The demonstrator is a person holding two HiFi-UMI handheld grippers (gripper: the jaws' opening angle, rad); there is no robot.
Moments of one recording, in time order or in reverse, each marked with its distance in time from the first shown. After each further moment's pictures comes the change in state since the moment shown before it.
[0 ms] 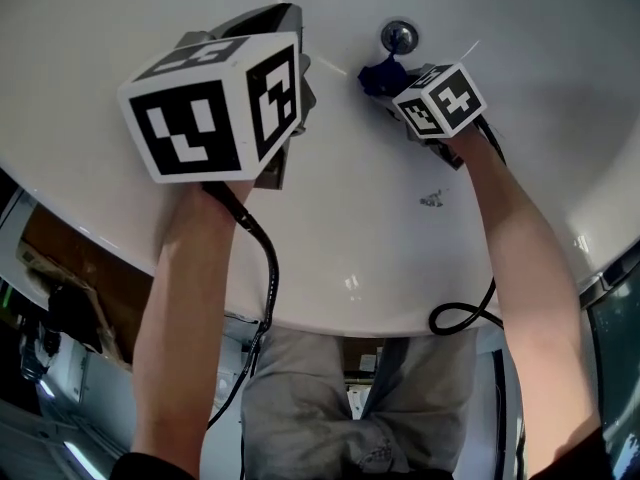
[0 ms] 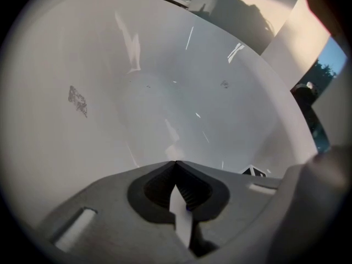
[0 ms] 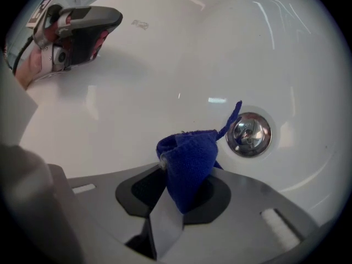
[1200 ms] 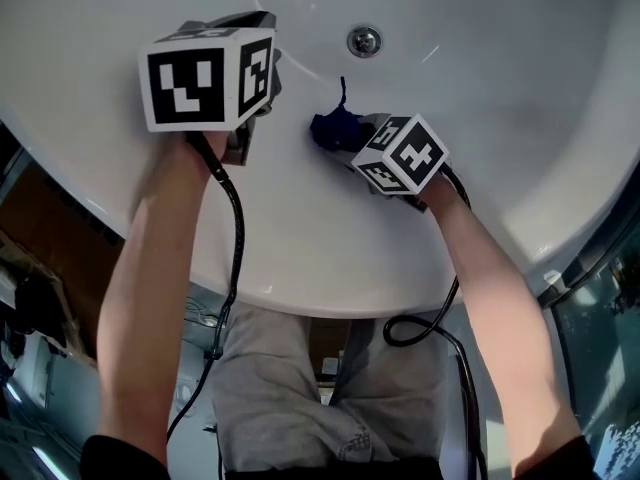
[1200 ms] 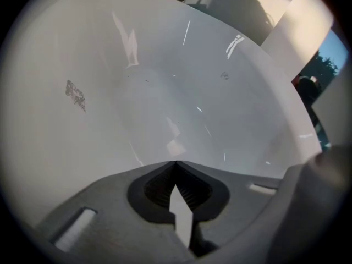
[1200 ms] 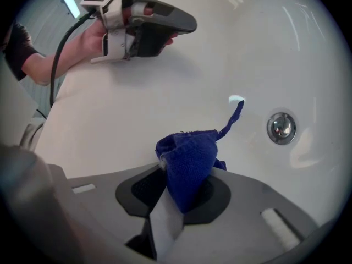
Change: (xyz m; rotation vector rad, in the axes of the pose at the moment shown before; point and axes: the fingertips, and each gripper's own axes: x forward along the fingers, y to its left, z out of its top) left arm 0.000 0.001 -0.009 0.030 0.048 0.017; right arm -0.045 0.107 -0.031 -0.125 0.051 0.169
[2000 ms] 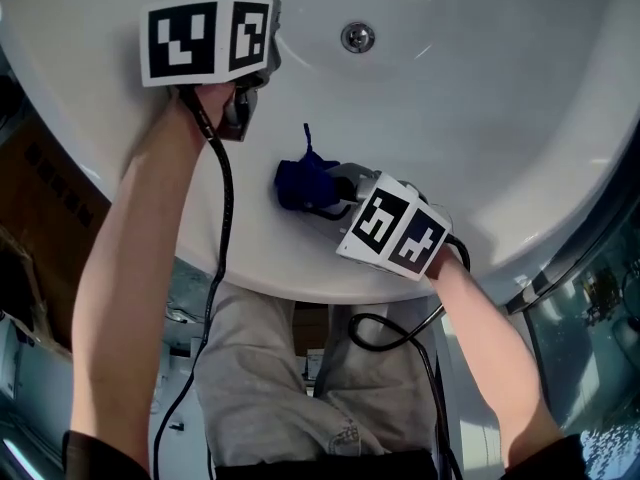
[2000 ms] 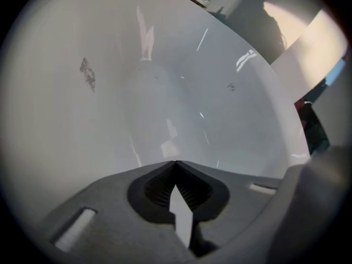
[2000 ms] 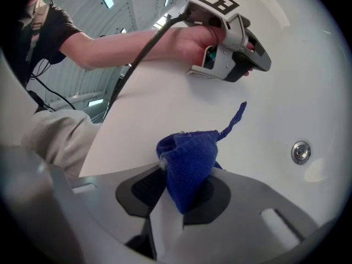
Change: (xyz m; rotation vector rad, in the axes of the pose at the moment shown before) left arm -0.001 0.003 -0.001 -0.166 -0.024 -0.059; right arm -0.045 0.133 0.001 -0.229 0.002 0.136
